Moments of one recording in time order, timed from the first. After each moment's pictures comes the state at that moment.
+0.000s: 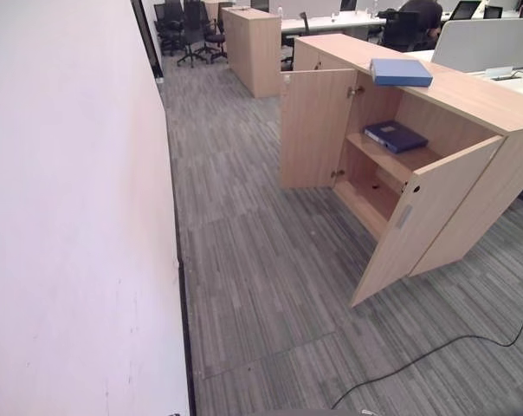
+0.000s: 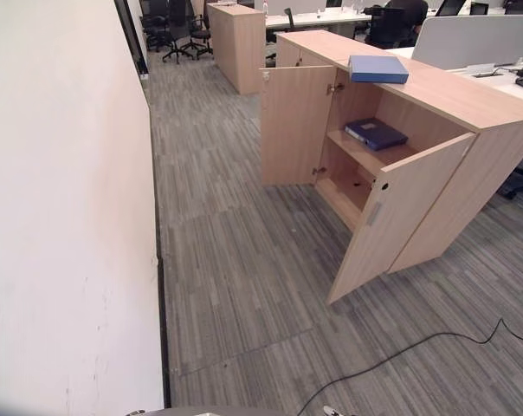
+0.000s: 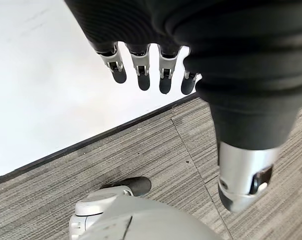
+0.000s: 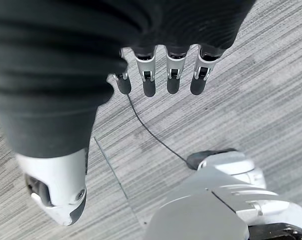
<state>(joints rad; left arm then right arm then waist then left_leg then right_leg) 0.05 0.22 -0.16 1.34 -0.05 -0.04 0.07 0.03 -0.24 0.08 1.37 0.33 0.00 0.01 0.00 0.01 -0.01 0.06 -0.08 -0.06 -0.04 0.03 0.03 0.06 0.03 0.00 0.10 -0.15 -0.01</state>
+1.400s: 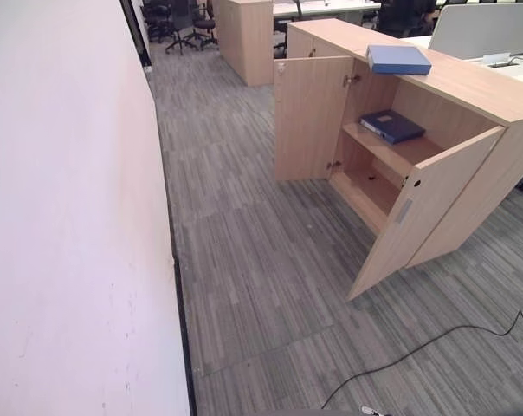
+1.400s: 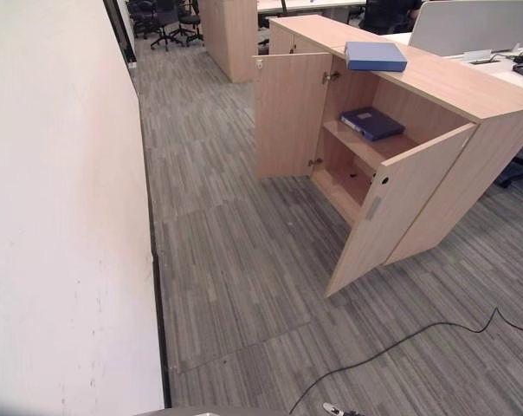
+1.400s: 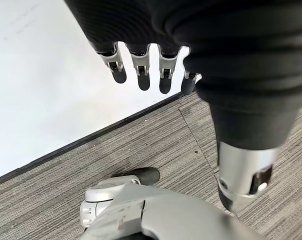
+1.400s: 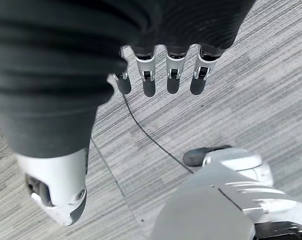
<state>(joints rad) 0.04 0.21 -0.16 1.36 -0.05 -0.04 0.03 0.00 -0.25 0.09 1.38 0.32 0.01 0.04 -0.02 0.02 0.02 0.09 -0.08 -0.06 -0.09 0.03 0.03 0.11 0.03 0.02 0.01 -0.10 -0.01</state>
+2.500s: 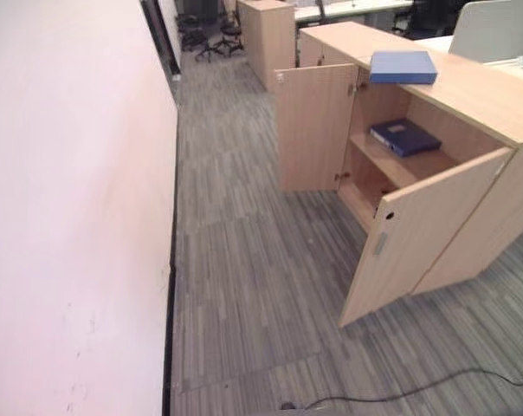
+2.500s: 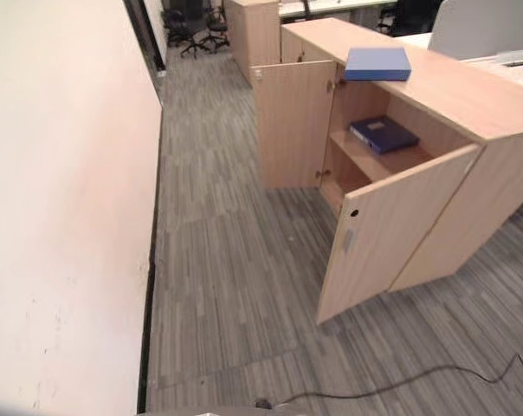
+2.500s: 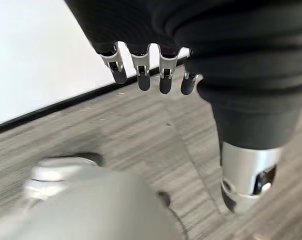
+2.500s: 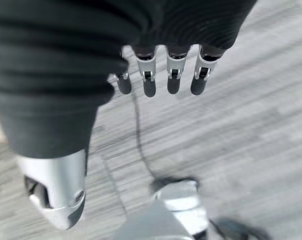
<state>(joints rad) 0.01 0.19 -0.25 1.31 -0.02 -0.05 0.02 -0.03 -0.33 0.12 1.41 0.29 0.01 0.06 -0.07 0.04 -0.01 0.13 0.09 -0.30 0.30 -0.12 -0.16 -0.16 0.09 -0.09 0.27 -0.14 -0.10</state>
